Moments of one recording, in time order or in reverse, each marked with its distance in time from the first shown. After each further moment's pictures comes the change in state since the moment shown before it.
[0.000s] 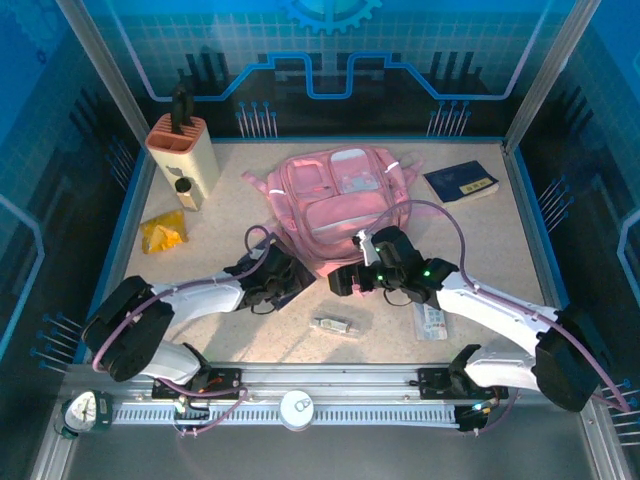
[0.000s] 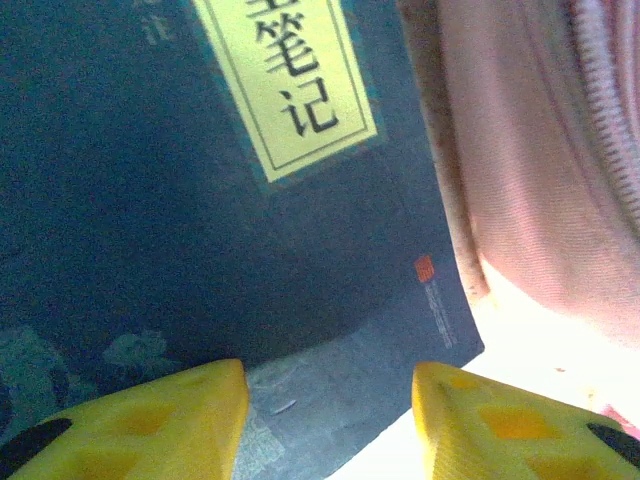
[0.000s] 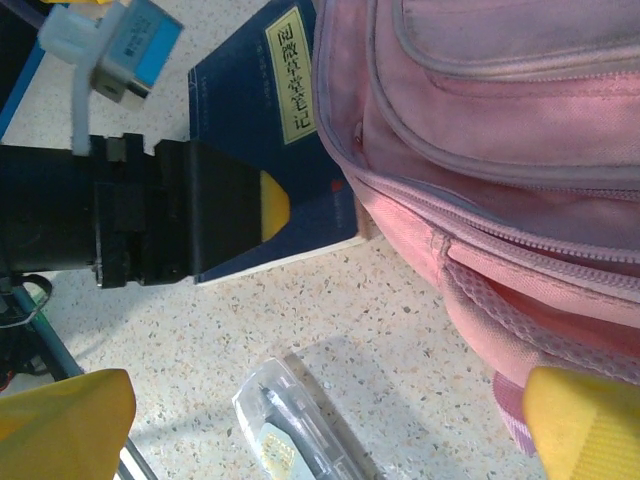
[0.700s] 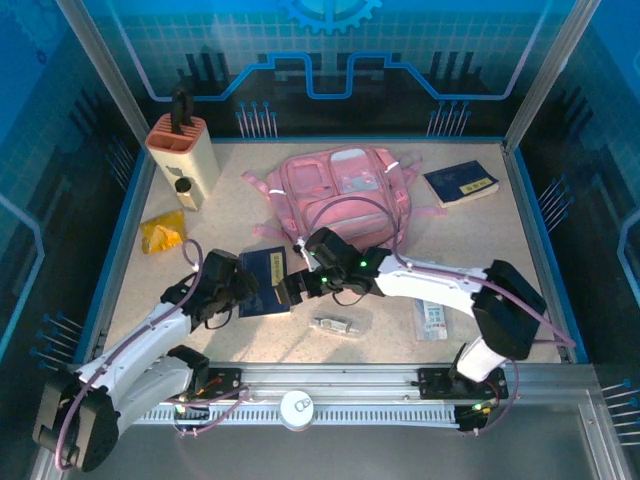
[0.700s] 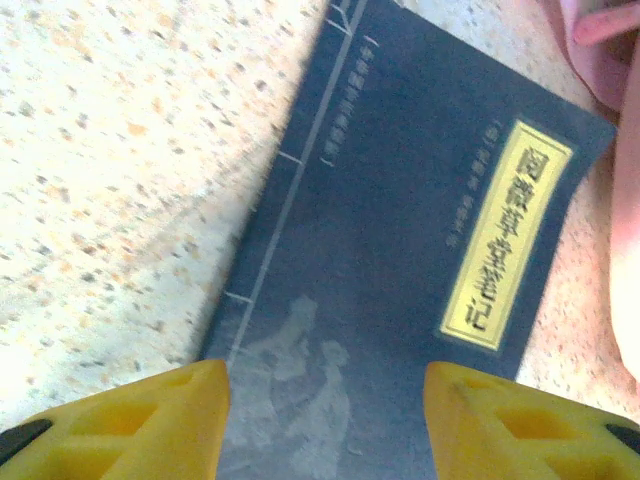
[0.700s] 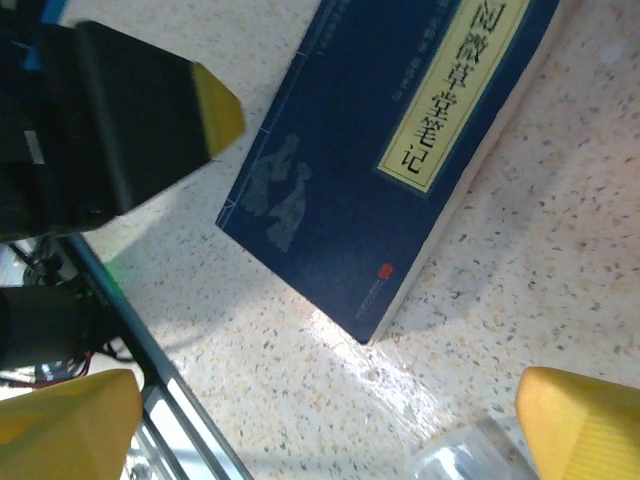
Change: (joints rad) left arm 0.310 -0.510 -0.140 -0.371 -0.003 0.132; right arm 0.243 0.414 0.359 -0.059 0.006 0.122
